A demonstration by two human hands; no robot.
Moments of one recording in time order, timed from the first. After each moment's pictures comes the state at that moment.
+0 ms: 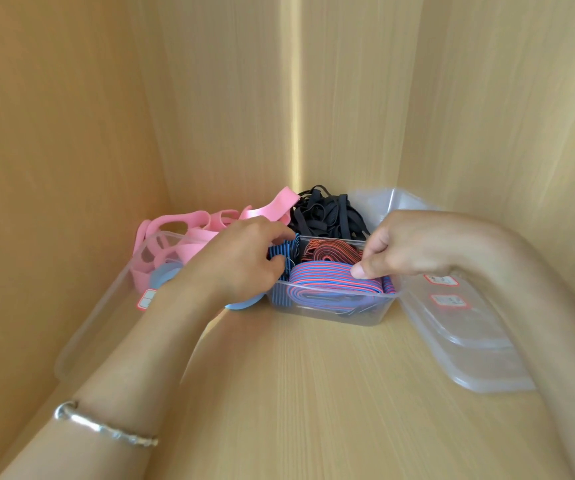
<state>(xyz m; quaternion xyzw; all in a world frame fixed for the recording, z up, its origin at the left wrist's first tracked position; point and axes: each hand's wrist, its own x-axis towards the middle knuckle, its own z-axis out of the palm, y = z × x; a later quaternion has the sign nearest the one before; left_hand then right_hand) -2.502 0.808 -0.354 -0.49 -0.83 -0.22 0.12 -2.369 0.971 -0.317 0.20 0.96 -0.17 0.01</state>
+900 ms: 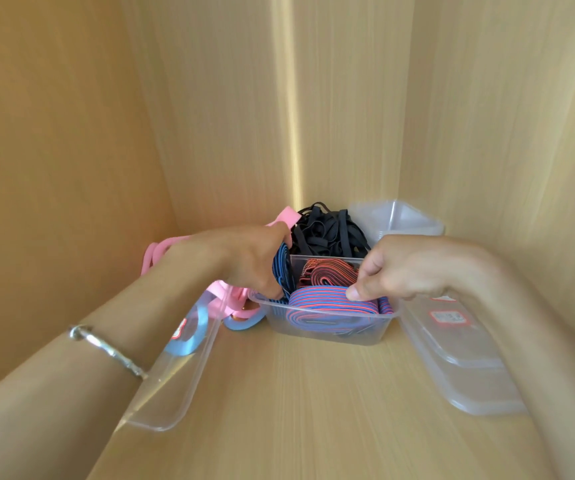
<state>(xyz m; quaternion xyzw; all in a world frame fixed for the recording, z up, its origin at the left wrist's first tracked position) -2.515 0.830 -0.310 -0.47 -0.88 0.02 -0.02 -2.367 0.976 -0.318 0.18 0.96 -0.21 0.03</state>
